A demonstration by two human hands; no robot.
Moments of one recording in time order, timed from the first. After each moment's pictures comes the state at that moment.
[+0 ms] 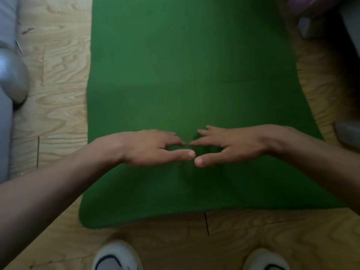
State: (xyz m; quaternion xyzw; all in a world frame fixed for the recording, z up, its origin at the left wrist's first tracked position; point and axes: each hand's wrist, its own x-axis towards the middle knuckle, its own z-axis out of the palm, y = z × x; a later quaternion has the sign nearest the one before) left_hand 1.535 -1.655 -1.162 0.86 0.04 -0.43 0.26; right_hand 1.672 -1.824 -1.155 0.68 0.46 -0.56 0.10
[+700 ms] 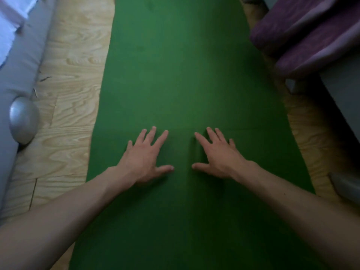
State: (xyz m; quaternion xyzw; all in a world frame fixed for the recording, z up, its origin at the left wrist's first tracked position) left_hand 1.577 -1.601 -1.231 0.95 0.20 -0.23 0.11; right_hand 1.723 -1.776 -1.221 0.86 0.40 -0.30 0.06
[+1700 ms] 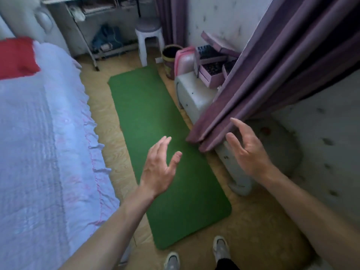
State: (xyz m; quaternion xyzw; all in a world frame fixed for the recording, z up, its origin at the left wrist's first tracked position) left_hand 1.581 -1.646 -0.429 0.93 0.12 0.05 0.35; right_hand 1.680 -1.879 -0.386 0.89 0.15 -0.07 -0.44
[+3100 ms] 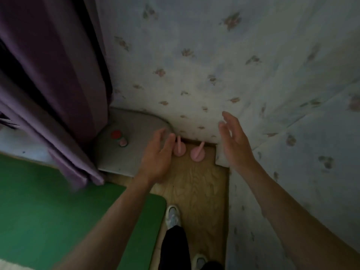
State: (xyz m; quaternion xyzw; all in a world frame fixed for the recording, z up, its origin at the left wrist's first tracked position) left_hand 1.730 -2.123 -0.408 0.84 -0.15 -0.21 0.47; right_hand 1.620 -2.293 -0.375 0.76 -0.35 0.14 -0.53
